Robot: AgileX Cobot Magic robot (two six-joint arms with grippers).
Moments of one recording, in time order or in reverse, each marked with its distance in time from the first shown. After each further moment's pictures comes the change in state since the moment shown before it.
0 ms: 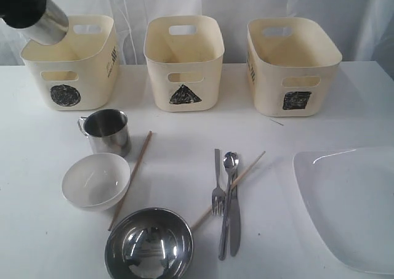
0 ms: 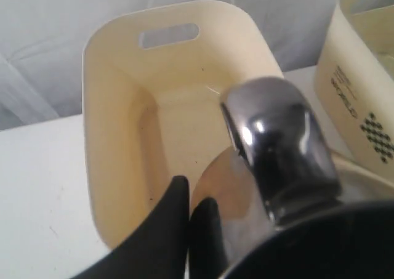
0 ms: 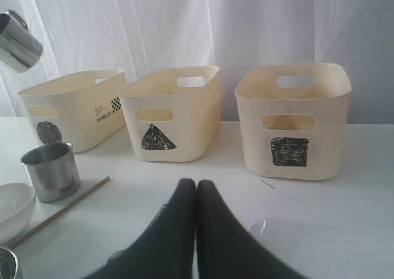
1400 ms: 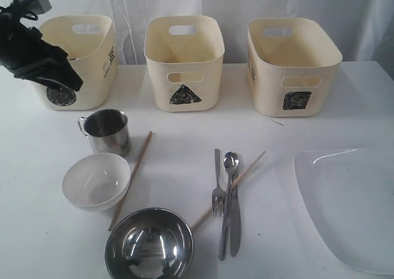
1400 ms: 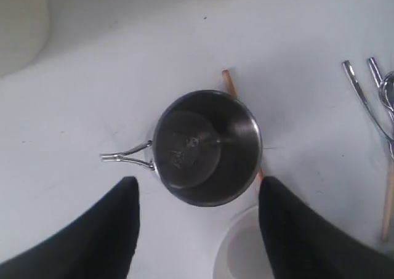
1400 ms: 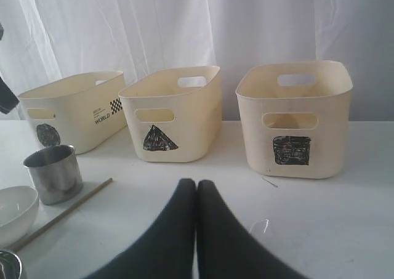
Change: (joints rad) left arm -0.050 -0.029 0.159 -0.182 0.484 0.153; right arm 0.000 0.000 0.000 0.000 0.000 0.017
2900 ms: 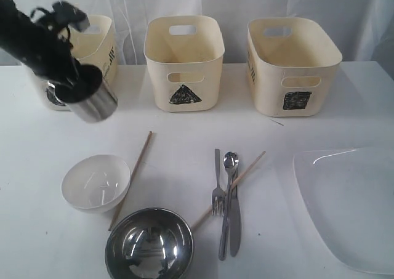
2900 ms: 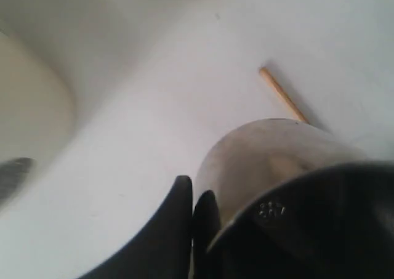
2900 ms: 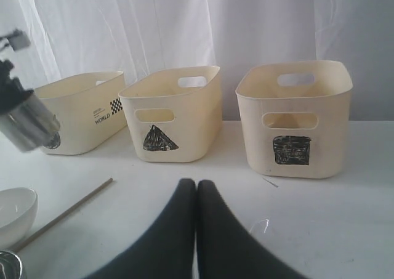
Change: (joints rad) left arm -0.129 0.008 0.053 0.177 -0.245 0.236; right arm 0.000 0.000 0.000 0.000 0.000 0.002
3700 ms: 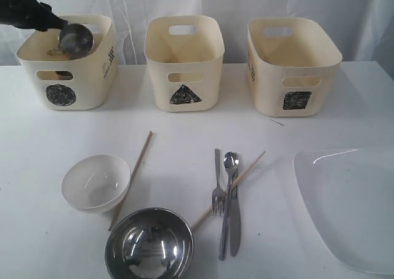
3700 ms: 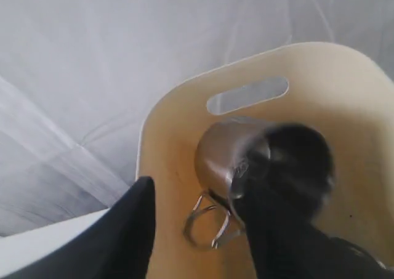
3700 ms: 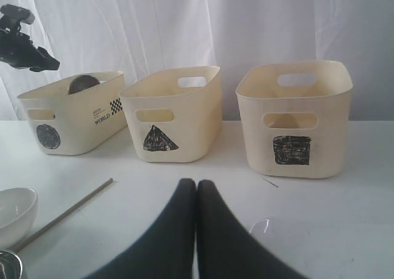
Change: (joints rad) left arm 0.138 0.330 -0.411 0.318 -0.595 -0.517; right arm 0.000 0.000 0.000 0.000 0.000 0.000
